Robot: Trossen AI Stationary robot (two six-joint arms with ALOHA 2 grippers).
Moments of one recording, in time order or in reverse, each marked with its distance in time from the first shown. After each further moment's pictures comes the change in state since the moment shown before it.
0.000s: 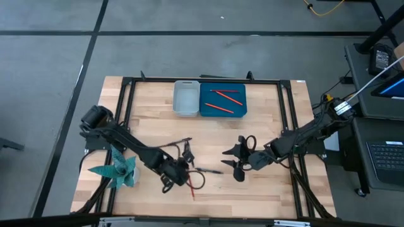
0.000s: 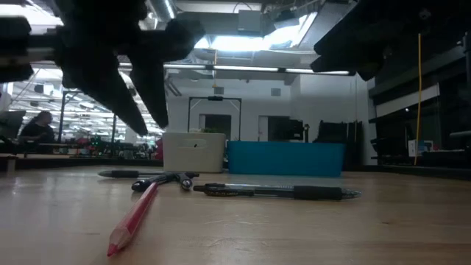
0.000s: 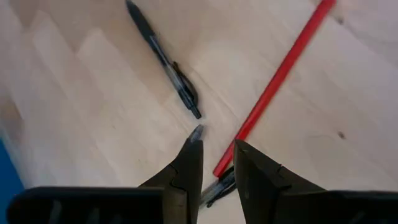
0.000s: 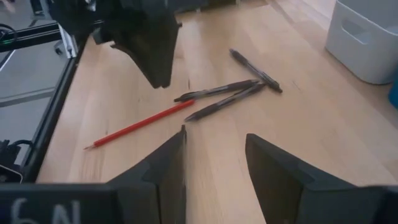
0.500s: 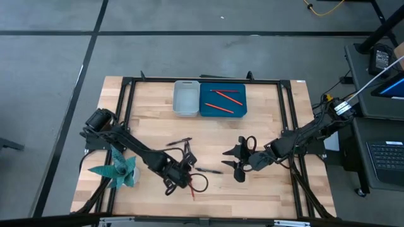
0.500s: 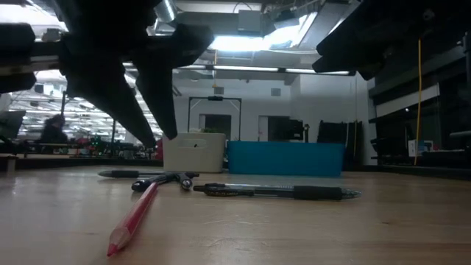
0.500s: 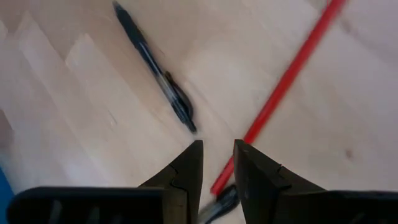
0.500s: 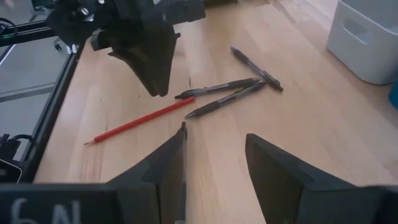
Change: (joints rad) left arm -0.008 0.068 0.046 0.010 -0.001 -0.007; right arm 0.009 0.000 0.000 -0.008 0.002 -0.009
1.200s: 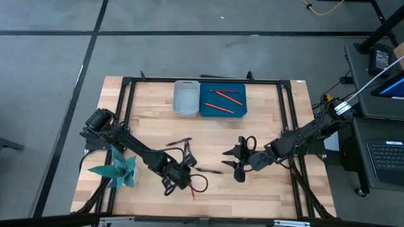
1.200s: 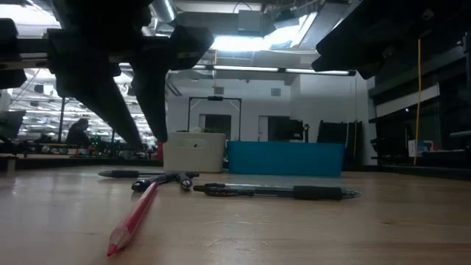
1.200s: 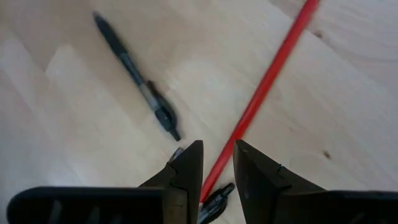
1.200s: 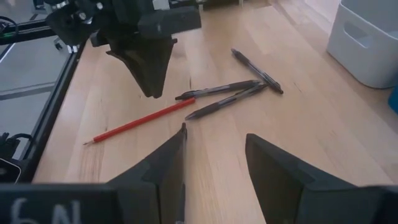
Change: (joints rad) left arm 0.004 0.000 0.000 -0.002 0.068 0.034; right arm 0.000 0.000 0.000 0.006 -0.001 -0.017
